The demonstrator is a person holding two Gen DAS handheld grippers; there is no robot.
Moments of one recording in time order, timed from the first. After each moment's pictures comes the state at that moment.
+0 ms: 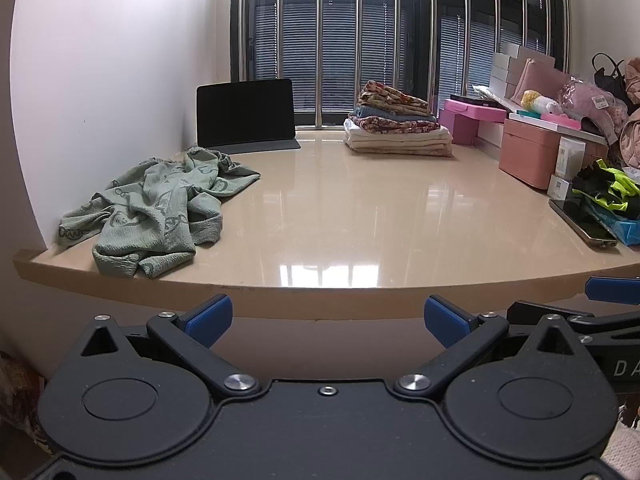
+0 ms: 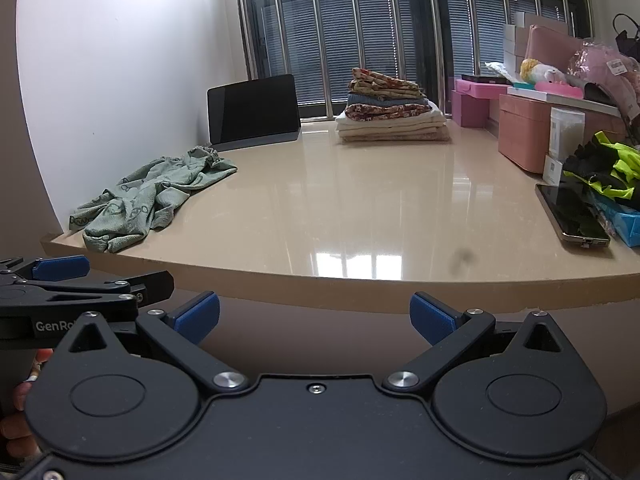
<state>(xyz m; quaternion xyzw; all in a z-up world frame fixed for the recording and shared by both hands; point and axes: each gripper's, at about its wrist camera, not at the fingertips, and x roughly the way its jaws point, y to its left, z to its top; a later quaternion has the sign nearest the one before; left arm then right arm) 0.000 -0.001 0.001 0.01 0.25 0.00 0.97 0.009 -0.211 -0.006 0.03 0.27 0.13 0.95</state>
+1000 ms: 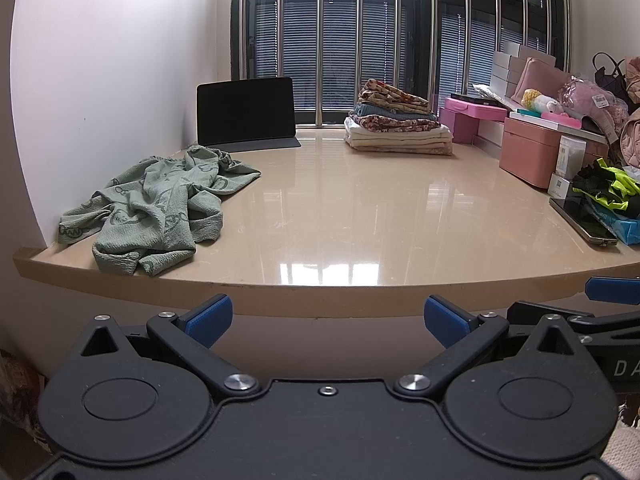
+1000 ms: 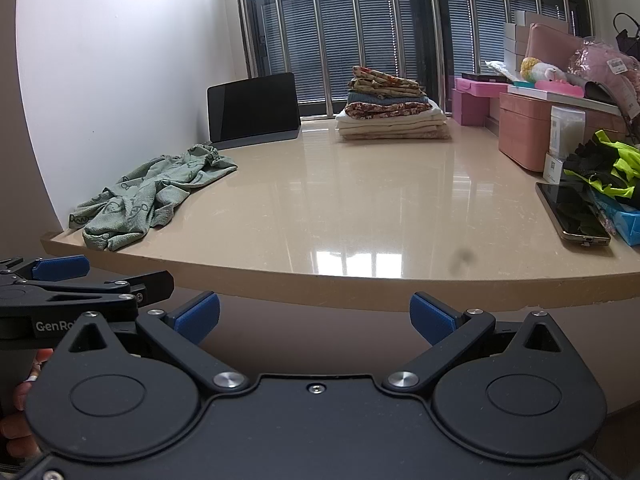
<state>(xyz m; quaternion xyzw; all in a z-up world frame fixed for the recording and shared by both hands) 0.002 -0.001 0.002 0.01 0.25 0.00 0.97 0.013 -0.211 -0.006 0.03 0.27 0.13 0.95</state>
